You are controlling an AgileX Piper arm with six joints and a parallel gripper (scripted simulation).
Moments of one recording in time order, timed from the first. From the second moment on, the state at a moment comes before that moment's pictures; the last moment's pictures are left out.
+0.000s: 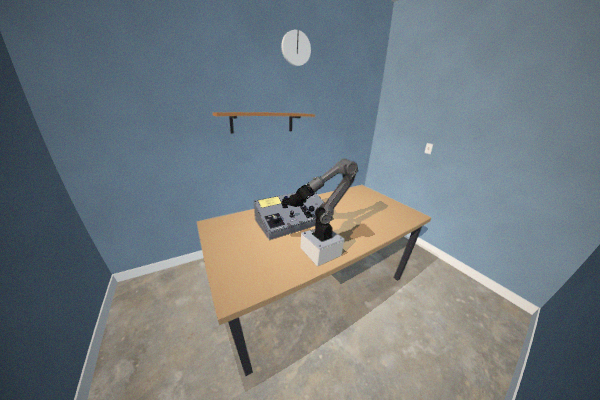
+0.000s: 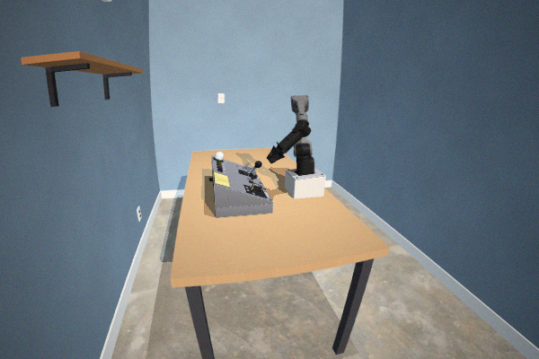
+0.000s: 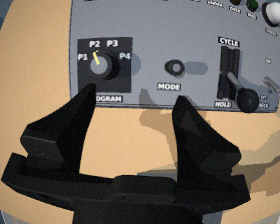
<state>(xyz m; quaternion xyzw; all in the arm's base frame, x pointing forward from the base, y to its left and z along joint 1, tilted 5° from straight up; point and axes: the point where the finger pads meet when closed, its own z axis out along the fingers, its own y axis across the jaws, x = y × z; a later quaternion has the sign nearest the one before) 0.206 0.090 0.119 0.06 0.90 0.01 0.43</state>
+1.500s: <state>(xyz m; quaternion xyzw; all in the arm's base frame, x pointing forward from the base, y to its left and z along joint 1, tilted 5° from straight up) 0.205 0.066 0.109 0.05 0.93 -0.05 0.35</state>
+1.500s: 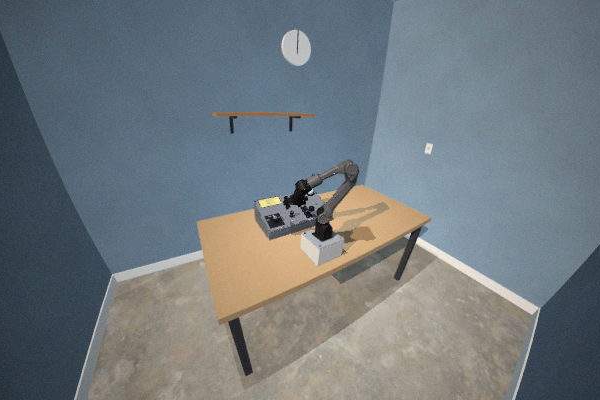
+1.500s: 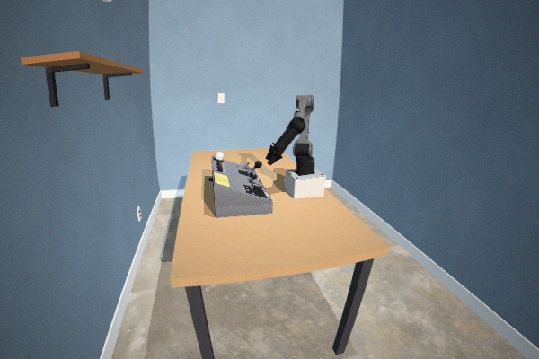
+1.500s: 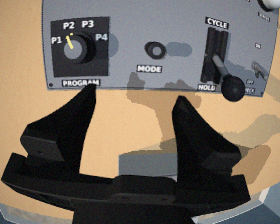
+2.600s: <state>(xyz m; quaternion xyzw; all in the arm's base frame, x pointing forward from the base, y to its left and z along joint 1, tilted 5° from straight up) 0.248 -0.048 0.137 0.01 0.96 0.01 0.27</state>
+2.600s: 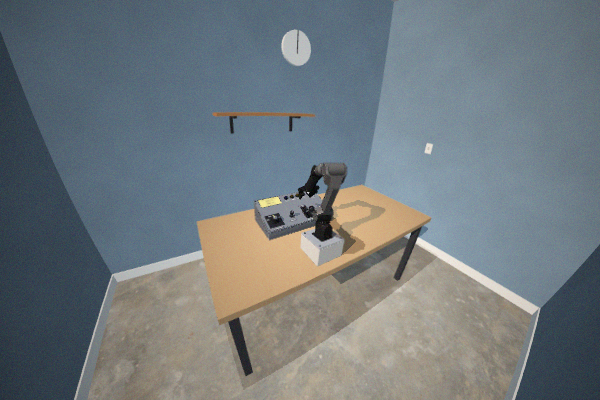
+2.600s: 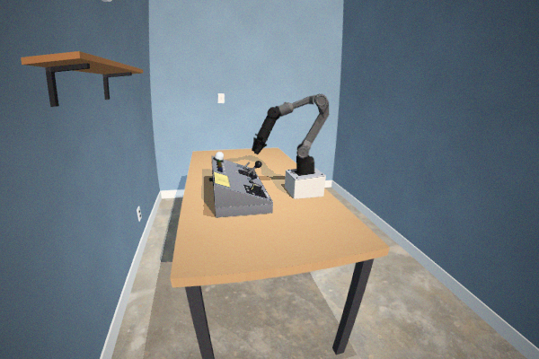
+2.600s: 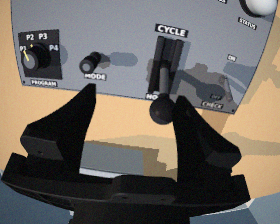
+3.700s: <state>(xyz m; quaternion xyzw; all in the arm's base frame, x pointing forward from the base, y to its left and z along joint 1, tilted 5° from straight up) 0.202 -0.144 0.124 0.06 0.90 0.02 0.42</state>
